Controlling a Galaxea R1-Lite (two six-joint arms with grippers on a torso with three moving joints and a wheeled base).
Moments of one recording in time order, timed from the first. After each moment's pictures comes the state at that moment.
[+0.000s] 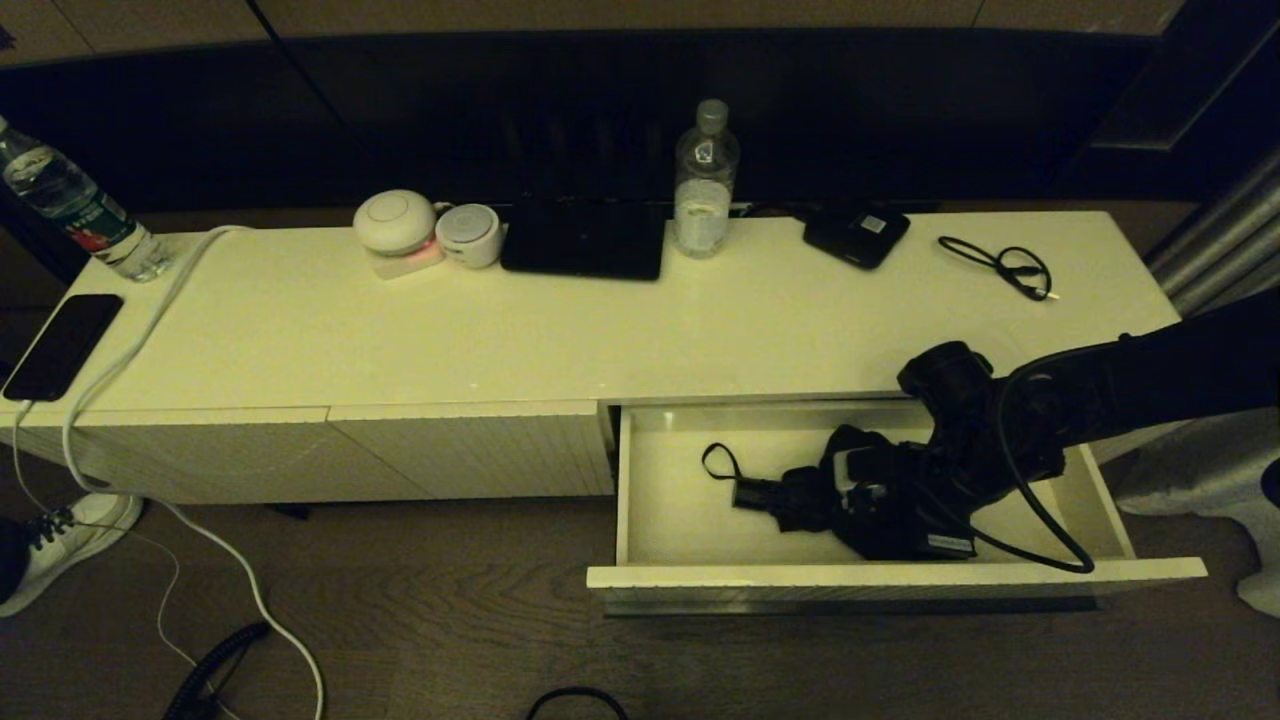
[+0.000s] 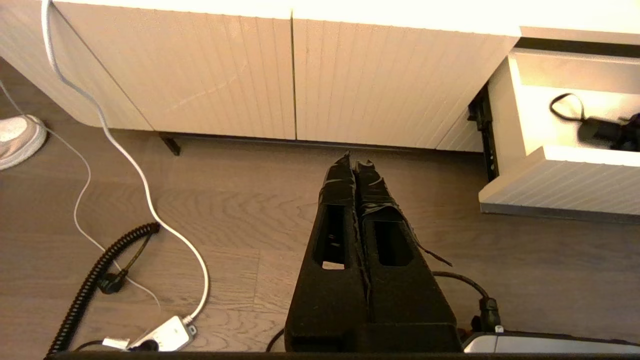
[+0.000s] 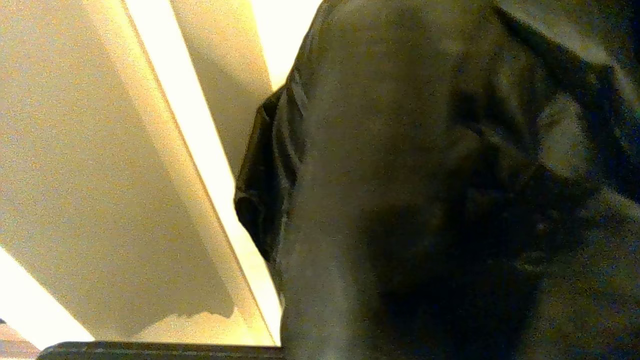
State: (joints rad) left arm 0.00 0.00 0.00 -0.04 0.02 -0.09; right arm 0.23 2.10 -1.36 0.37 0.00 -1.15
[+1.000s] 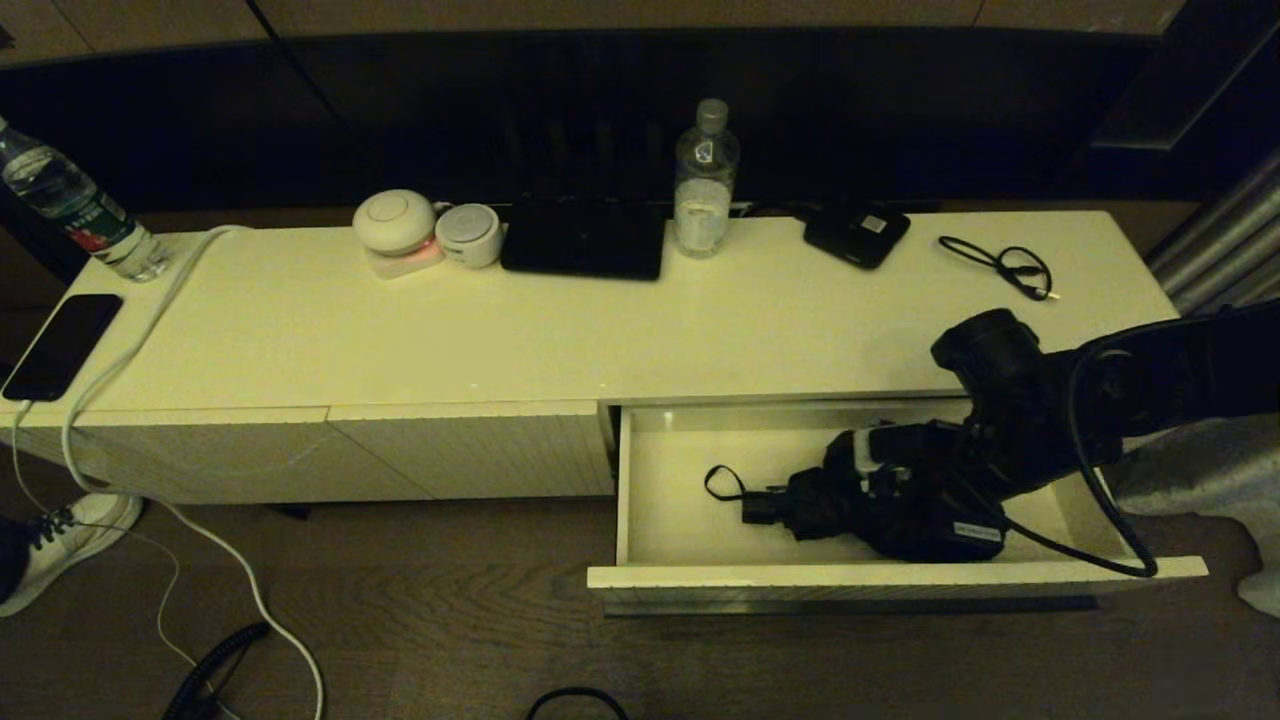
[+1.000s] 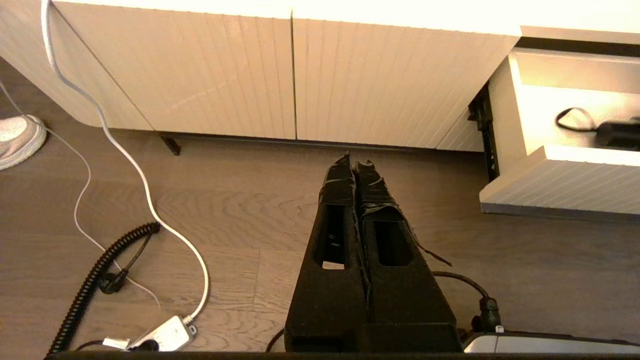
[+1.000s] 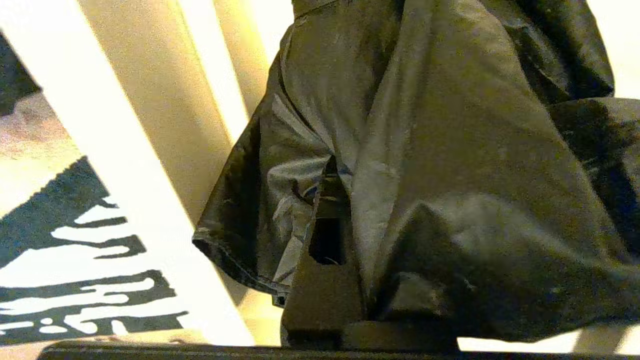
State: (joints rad) left arm 0.00 0.00 0.00 -0.04 0.02 -0.09; right arm 0.24 1.93 -1.29 0.38 0.00 -1.13
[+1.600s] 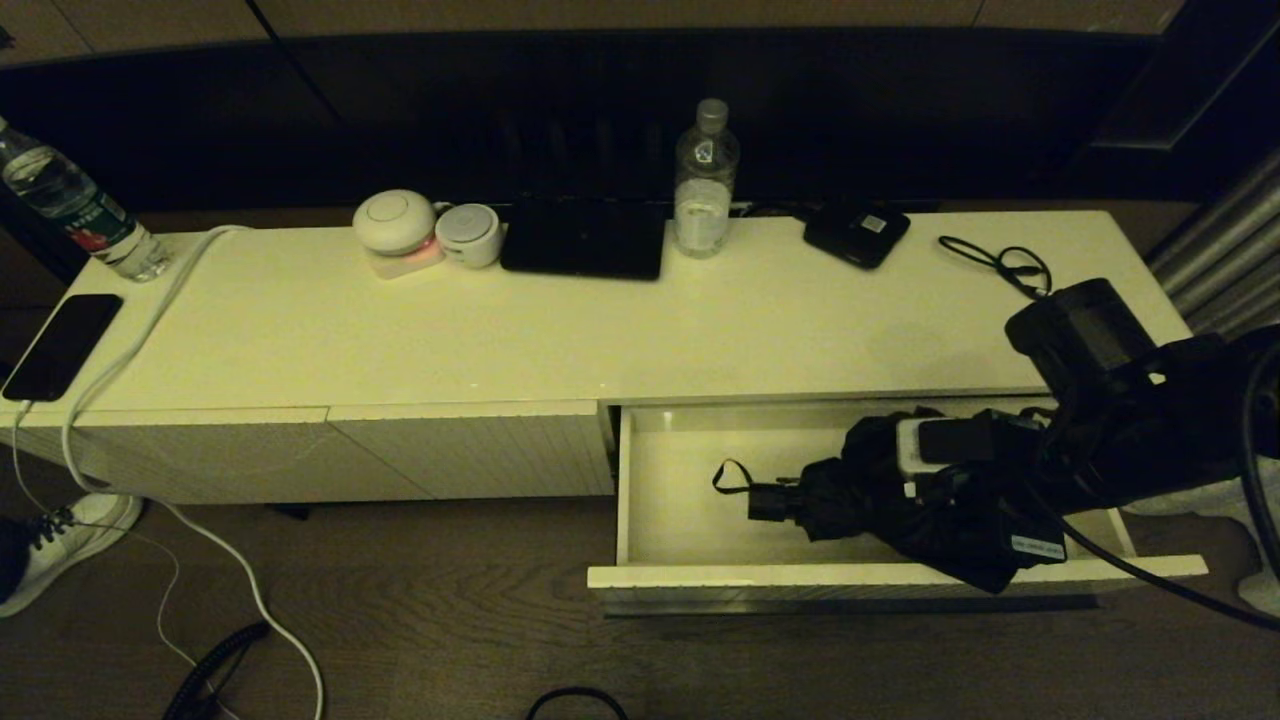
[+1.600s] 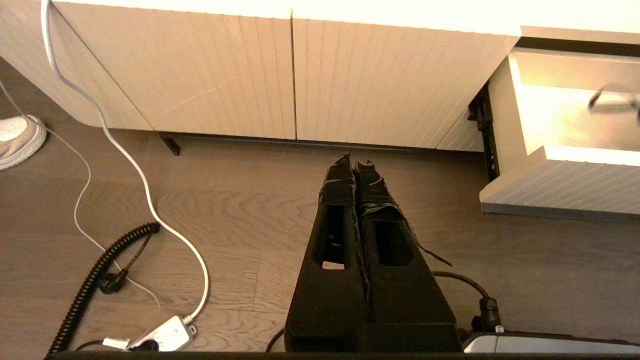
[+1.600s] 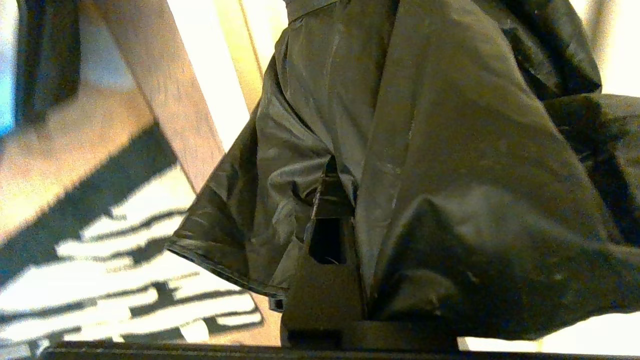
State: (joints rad) left arm 0.00 0.00 0.00 -0.04 0.02 -0.09; right arm 0.29 1.69 -1.15 0.38 0.00 -1.07
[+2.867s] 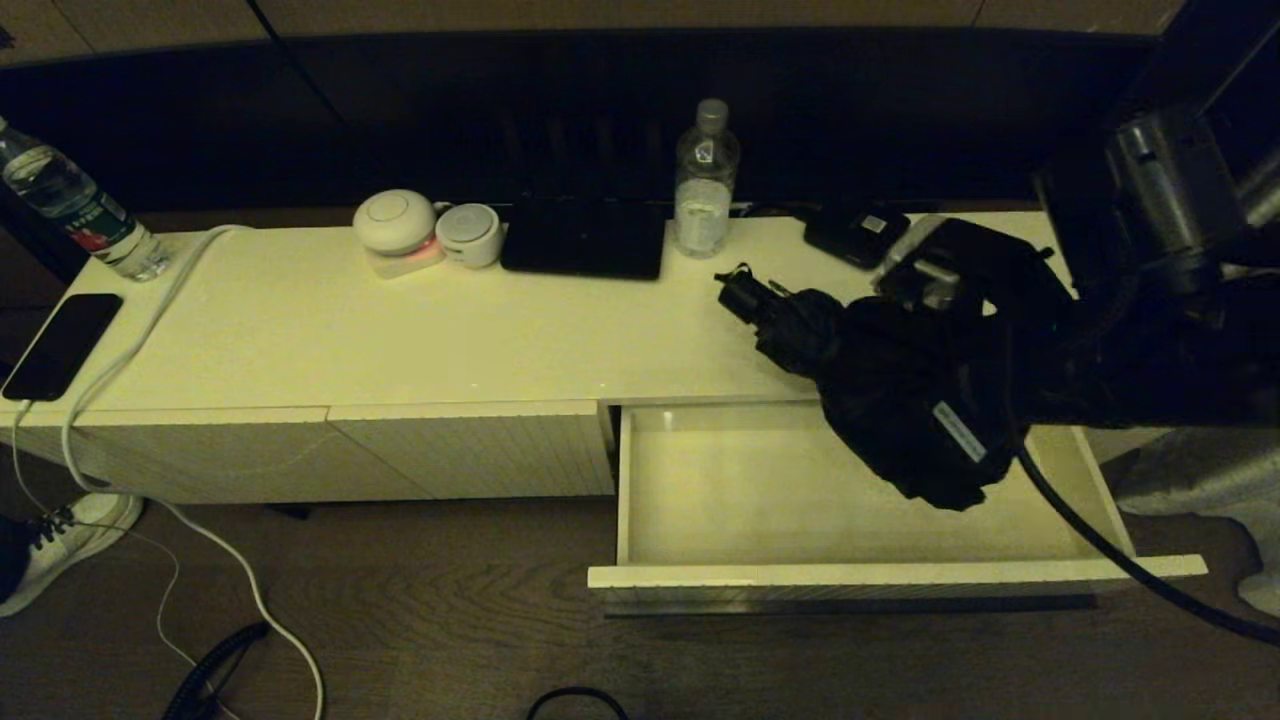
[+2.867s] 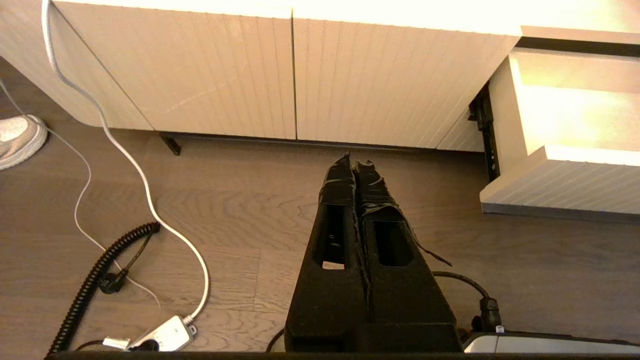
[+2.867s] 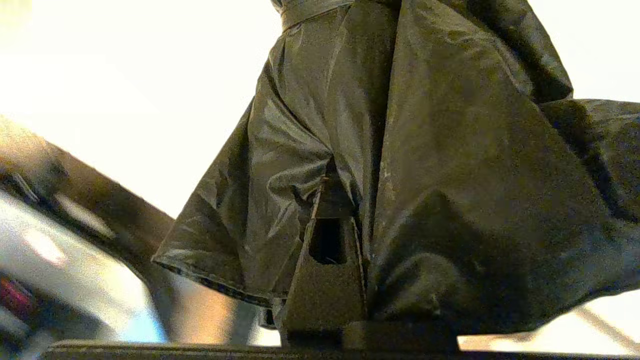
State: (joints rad) left arm 0.00 0.00 0.00 -0.04 0.02 -0.09; right arm 0.58 1.60 -1.37 0.36 -0.31 -0.31
